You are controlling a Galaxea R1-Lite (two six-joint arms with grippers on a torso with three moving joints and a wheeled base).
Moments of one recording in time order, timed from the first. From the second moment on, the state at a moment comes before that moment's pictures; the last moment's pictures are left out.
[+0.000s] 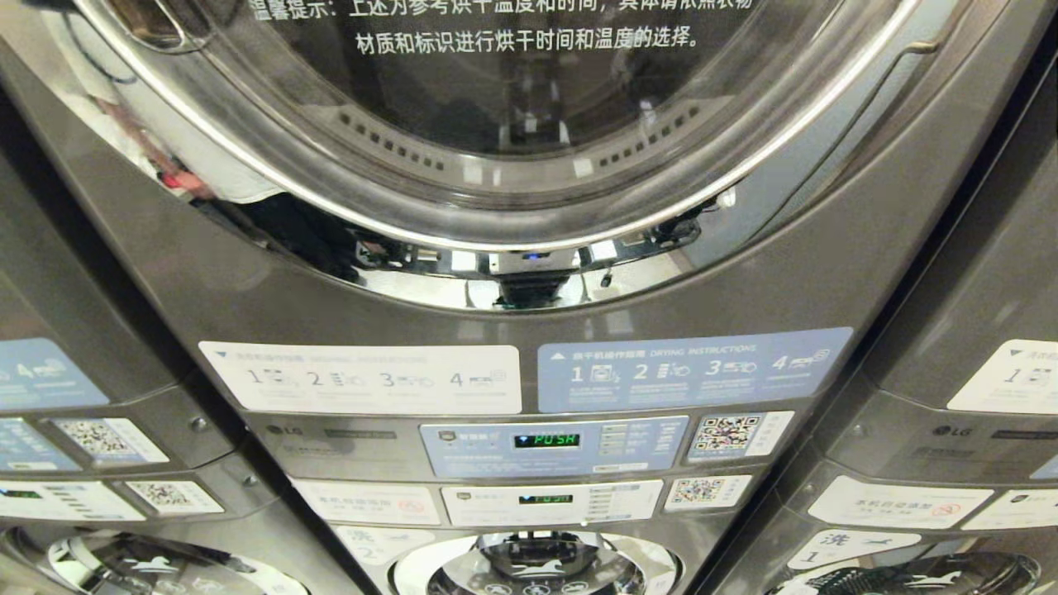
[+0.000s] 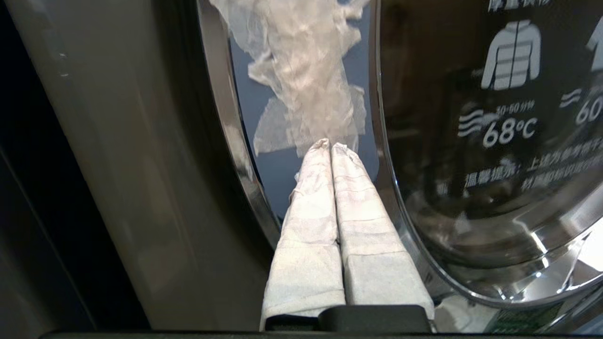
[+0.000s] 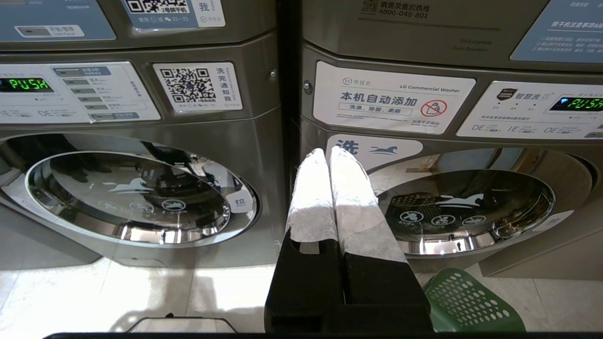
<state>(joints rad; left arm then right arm) -0.04 1.11 -1.06 -0.54 -0.36 0.09 0.00 0.00 -0.13 0.32 -0.01 0.00</state>
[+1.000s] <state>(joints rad) -0.04 1.21 -1.05 -0.57 -0.30 0.18 0.00 0.00 -0.13 0.32 -0.01 0.00</state>
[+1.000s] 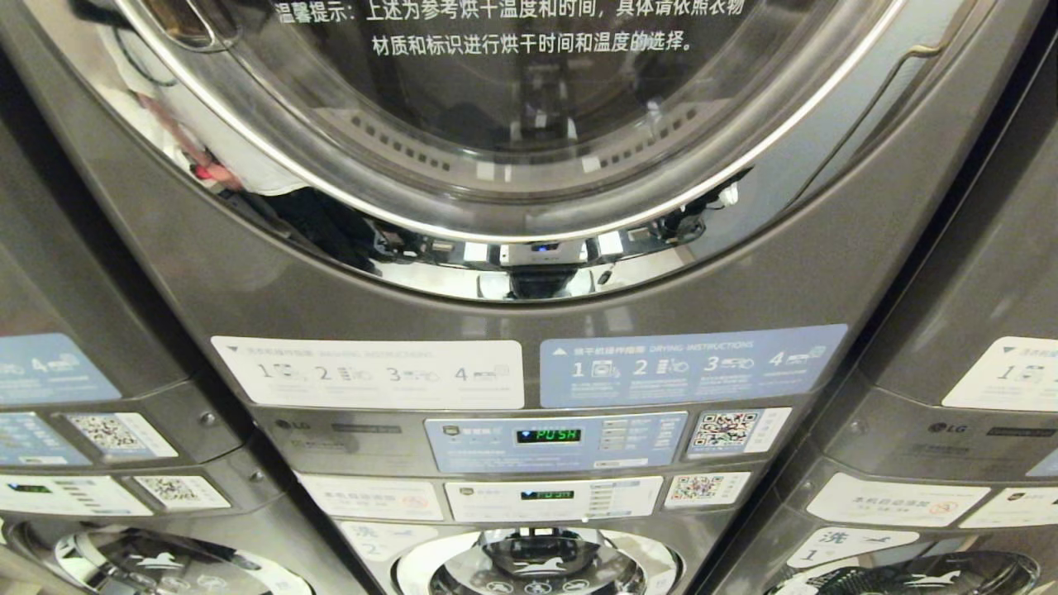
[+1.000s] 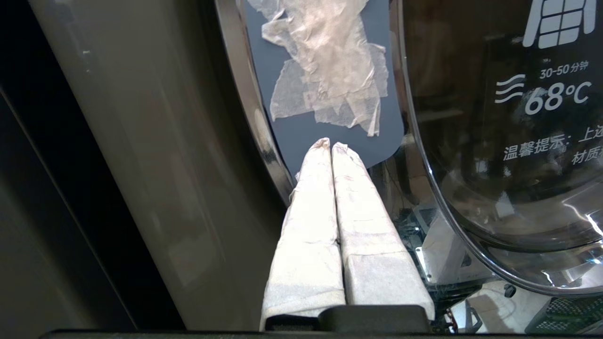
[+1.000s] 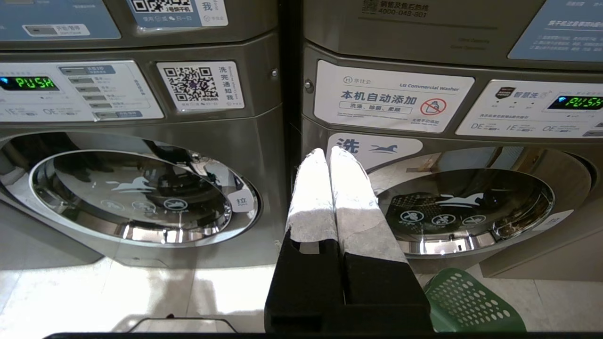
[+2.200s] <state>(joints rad) -0.03 0.46 -0.22 -0.20 -0.10 0.14 0.00 0.00 -0.13 0.32 -0.01 0.00</state>
